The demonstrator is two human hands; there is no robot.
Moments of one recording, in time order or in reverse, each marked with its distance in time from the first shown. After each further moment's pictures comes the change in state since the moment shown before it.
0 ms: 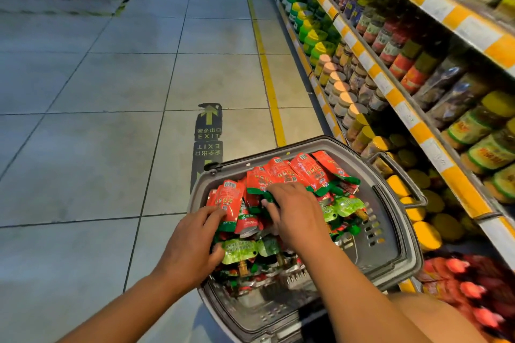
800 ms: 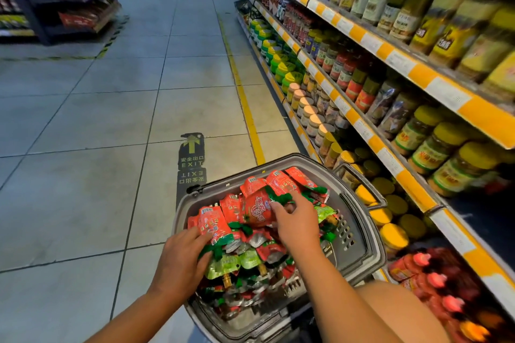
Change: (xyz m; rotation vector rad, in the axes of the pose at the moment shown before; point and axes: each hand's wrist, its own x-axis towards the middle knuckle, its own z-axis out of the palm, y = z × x) left_hand -0.003 0.006 0.007 -0.014 0.149 0.069; right_hand -0.029 0.003 -0.043 0.755 0.204 0.632
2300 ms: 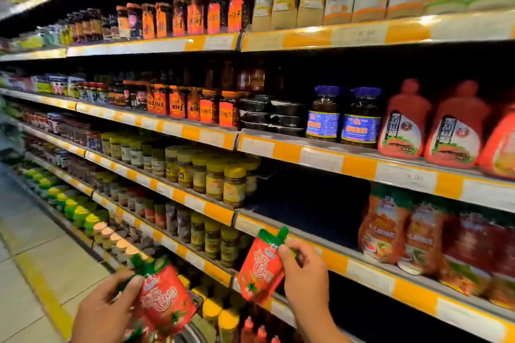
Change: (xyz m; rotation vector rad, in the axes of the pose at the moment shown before) left_hand 0.140 0.321 -0.131 -1.110 -0.093 -0.035; right_hand -0.155 -0.017 -0.349 0.383 0.960 -0.142
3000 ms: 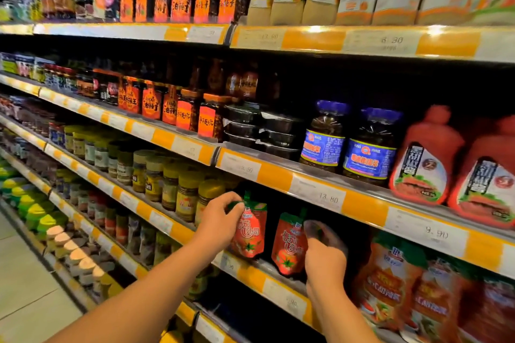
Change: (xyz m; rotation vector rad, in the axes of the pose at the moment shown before) left_hand 0.115 0.099 0.273 0.136 -0.441 0.330; right_hand 0.166 -0.011 -0.022 0.187 0.277 0.107
